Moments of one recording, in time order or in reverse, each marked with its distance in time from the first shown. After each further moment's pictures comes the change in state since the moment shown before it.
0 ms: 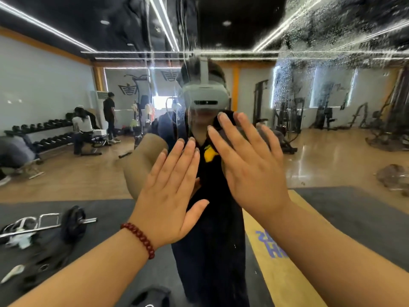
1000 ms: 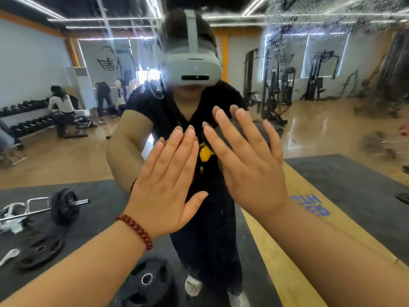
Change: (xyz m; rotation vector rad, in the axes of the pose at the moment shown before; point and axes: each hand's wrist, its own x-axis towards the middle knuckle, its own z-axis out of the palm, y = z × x) left_hand -0.026 0.038 0.031 0.013 -0.030 0.071; right_hand -0.075 0.002 0.012 -0.010 0.035 0.013
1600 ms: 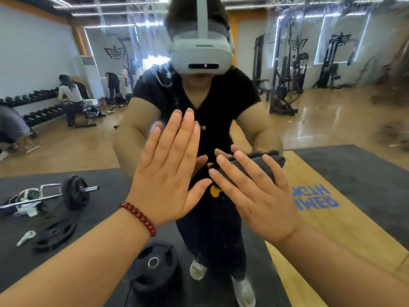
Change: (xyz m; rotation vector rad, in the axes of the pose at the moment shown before) left_hand -0.004 0.010 0.006 0.080 -0.008 -0.024; right_hand -0.081 0.001 0.004 -0.053 -0.144 -0.210
